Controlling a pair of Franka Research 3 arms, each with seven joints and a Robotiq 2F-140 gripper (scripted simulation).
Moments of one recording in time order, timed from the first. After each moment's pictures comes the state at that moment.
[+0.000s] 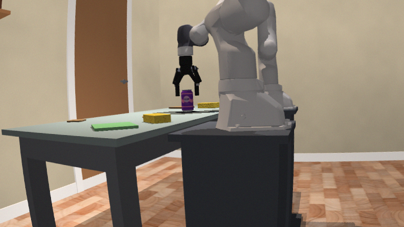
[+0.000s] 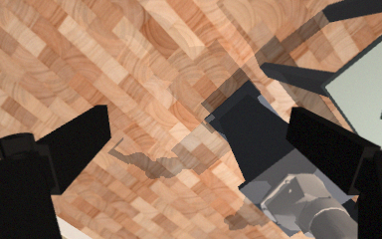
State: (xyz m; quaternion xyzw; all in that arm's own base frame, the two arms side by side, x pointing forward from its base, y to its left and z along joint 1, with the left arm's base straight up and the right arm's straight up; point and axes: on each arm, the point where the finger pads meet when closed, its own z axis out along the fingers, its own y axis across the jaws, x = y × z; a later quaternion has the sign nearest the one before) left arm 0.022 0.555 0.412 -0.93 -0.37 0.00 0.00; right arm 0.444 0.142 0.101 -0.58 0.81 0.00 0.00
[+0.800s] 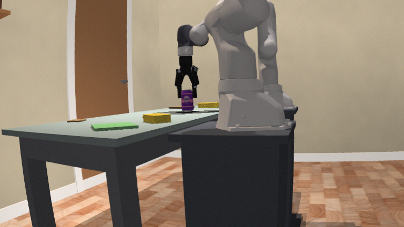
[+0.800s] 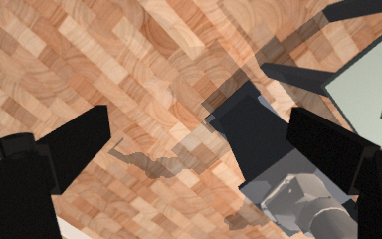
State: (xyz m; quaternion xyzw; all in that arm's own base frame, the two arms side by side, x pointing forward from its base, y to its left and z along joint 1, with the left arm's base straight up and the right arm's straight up) left arm 0.022 0.555 0.412 -0.93 -0.37 0.00 0.00; right arm 0.444 0.142 0.101 -0.58 0.81 0.00 0.00
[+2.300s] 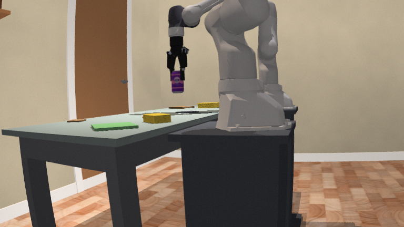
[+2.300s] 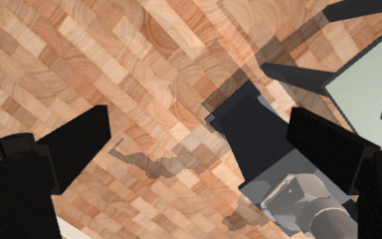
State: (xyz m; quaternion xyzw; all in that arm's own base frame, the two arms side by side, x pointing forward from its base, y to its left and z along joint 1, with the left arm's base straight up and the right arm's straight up) left arm 0.022 0.555 0.412 -0.93 -0.37 0.00 0.00; right arm 0.473 0.197 0.207 -0.60 0.80 -0.01 0.00
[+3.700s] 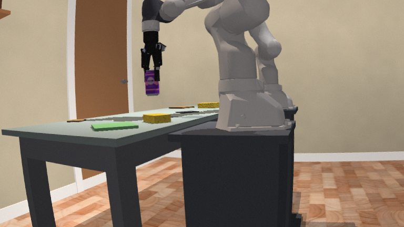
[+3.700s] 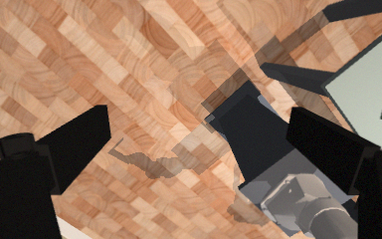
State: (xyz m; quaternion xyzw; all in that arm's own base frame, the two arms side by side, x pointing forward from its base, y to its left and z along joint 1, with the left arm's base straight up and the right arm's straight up) left arm 0.022 0.555 0.412 -0.93 -0.37 0.00 0.00; right arm 0.499 0.426 0.199 -0.59 0.81 0.00 0.00
